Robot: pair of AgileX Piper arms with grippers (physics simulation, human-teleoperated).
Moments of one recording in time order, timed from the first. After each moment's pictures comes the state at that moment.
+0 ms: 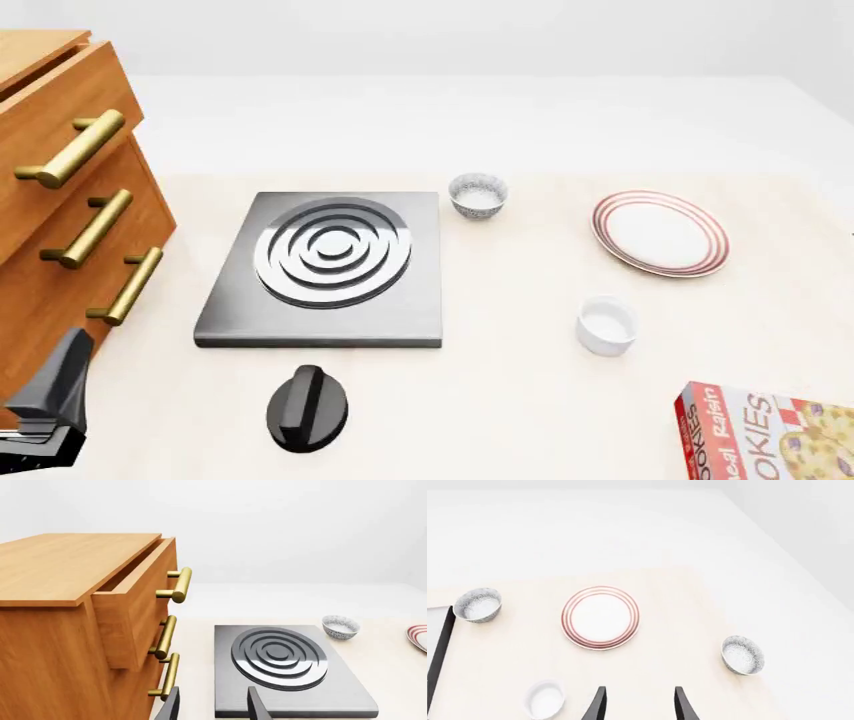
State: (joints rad) left arm 0.00 0.00 0.00 0.00 0.00; right arm -0.31 0.62 -0.60 0.39 -0.11
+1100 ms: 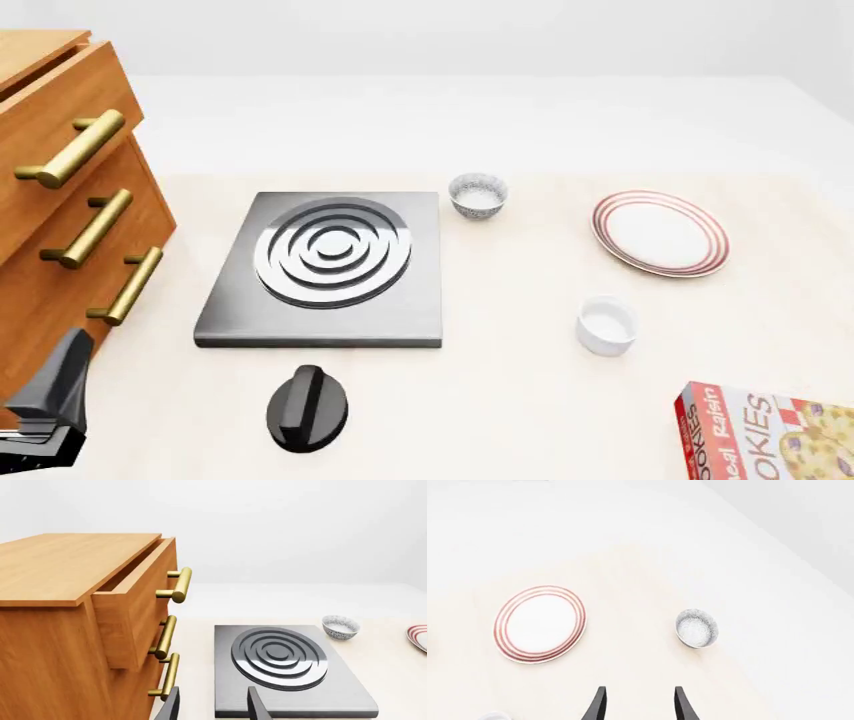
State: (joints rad) left arm 0.00 0.00 0.00 0.00 0.00; right arm -0.57 0.82 -0.67 0.35 -0.09
